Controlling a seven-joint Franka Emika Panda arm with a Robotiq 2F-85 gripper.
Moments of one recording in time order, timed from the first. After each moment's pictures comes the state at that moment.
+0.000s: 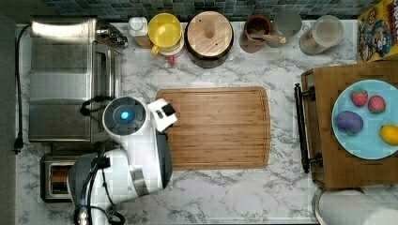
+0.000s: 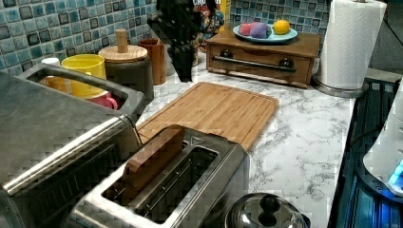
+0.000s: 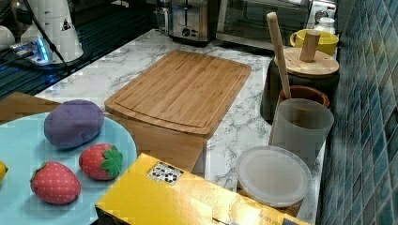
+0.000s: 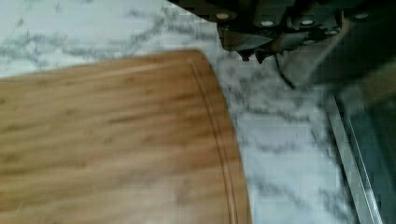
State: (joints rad) arm 0.15 -0.06 0.20 -2.18 0.18 0.39 -0.32
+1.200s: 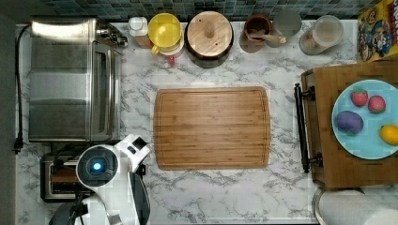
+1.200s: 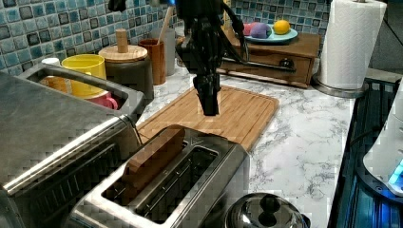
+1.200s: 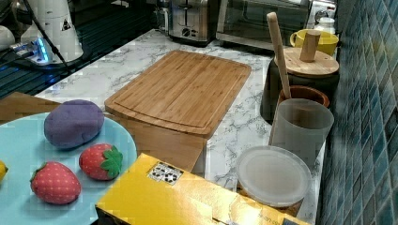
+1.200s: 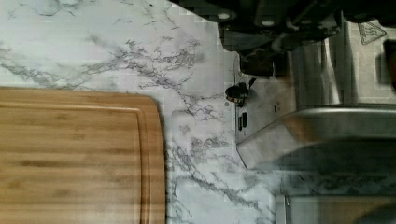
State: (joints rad) arm 0.26 -0.19 0.25 -2.38 0.30 0.50 -0.45
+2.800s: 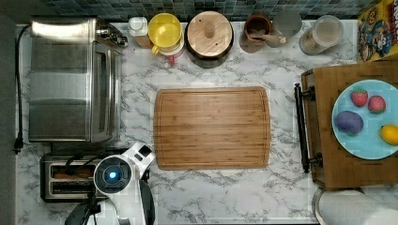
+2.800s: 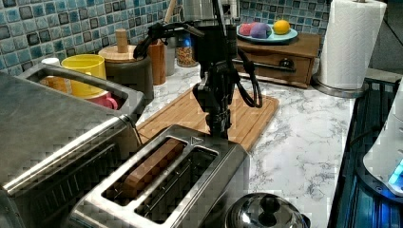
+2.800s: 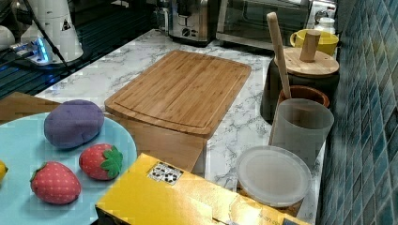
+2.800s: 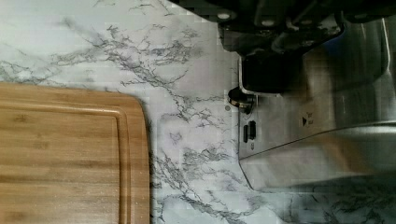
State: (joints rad) arm 0.26 -0.16 0.30 -2.52 0.38 0.69 -0.52
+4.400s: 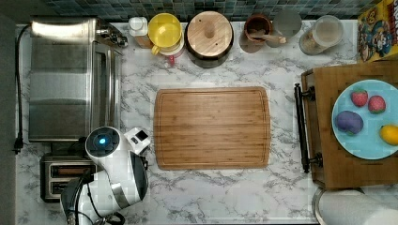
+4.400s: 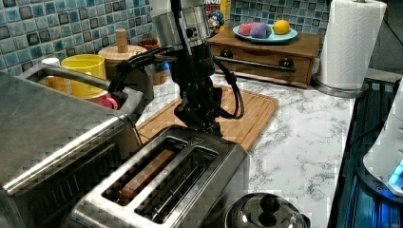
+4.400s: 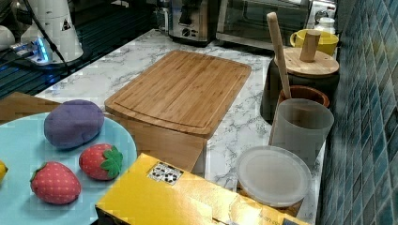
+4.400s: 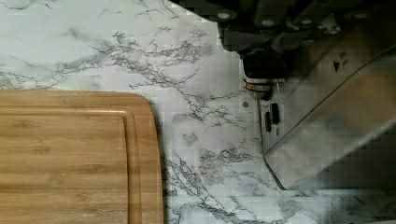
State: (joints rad) arm 0.24 0.06 0.31 -2.34 0.27 0.57 -0.40
